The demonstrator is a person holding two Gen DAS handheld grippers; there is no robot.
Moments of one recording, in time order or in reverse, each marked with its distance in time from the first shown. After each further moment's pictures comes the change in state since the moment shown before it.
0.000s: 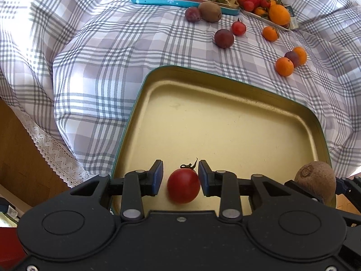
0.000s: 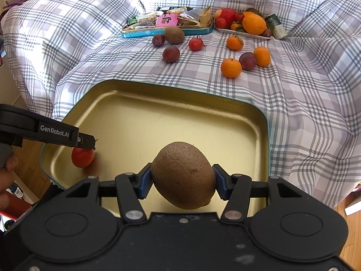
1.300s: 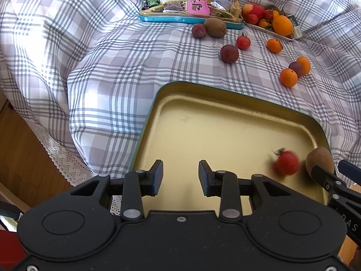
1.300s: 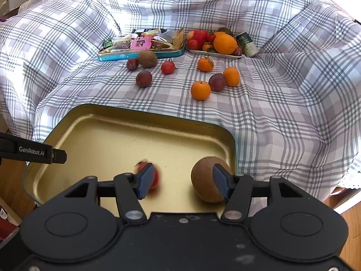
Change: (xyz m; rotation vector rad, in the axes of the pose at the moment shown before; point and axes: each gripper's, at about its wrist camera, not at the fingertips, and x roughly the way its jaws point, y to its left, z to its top) left arm -0.014 -0.002 -0.002 0.014 -0.083 0.067; right arm -0.016 -0.010 0.003 0.044 -0.118 -0.128
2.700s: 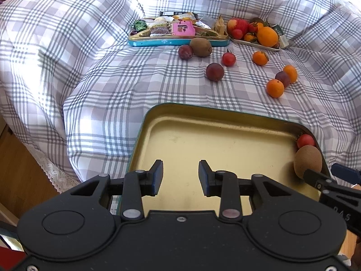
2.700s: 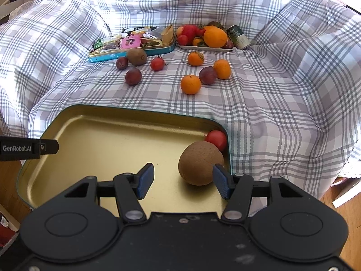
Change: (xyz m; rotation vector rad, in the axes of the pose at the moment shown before) left arm -0.010 -0.019 -0.001 0.084 -0.121 0.001; right arm 0.006 -0.011 -0.001 0.077 0.007 -0.011
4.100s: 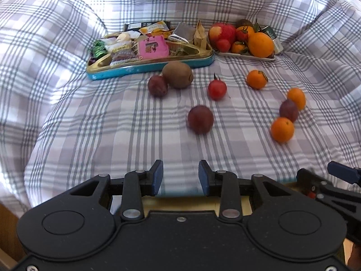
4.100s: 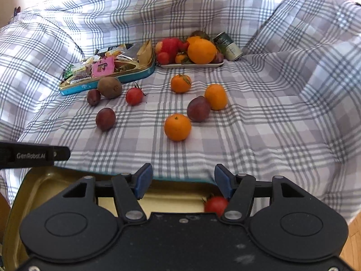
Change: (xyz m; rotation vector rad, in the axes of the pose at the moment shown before) left arm 0.086 -0.018 0.101 0.117 0.005 -0.082; right arm 0.083 -0.008 0.077 0.082 -0.031 -0.053
